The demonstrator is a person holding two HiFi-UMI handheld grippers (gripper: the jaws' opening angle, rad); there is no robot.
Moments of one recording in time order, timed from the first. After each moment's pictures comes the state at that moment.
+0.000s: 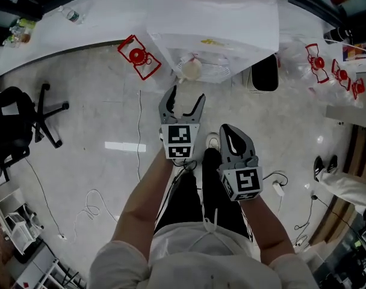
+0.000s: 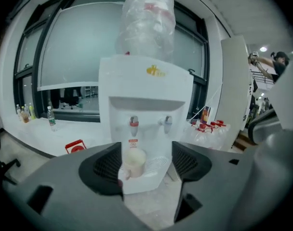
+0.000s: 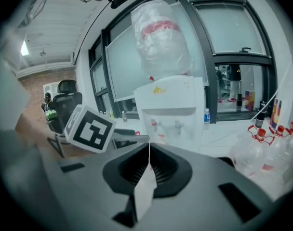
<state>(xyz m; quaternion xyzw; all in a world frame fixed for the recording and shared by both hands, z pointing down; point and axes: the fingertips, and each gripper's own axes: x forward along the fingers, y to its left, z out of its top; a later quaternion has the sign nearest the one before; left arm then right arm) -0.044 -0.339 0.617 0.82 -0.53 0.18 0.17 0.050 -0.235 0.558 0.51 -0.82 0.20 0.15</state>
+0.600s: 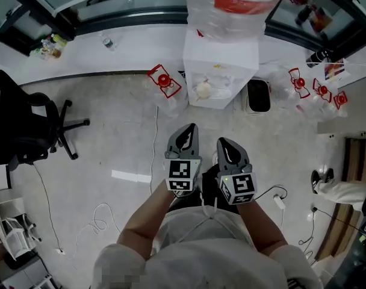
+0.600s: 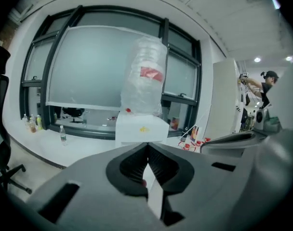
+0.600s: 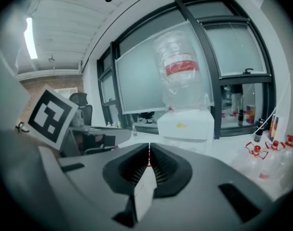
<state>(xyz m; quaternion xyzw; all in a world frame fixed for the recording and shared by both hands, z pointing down) -0.085 -0.213 0.420 0.83 -0.52 0.12 0.14 -0.002 -0.165 0.413 0.51 -0.84 0.16 0.11</state>
